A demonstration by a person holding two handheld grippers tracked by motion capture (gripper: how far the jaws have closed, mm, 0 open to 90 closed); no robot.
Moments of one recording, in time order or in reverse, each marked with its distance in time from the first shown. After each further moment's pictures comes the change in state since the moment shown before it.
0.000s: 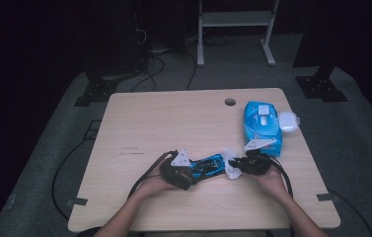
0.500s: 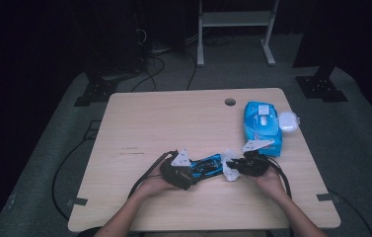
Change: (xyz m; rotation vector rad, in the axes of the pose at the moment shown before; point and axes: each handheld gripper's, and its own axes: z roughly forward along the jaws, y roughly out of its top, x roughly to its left) left arm 0.000 0.000 0.000 0.004 0.005 0.001; right arm 0.017 0.005 -0.001 0.003 0.010 -0.037
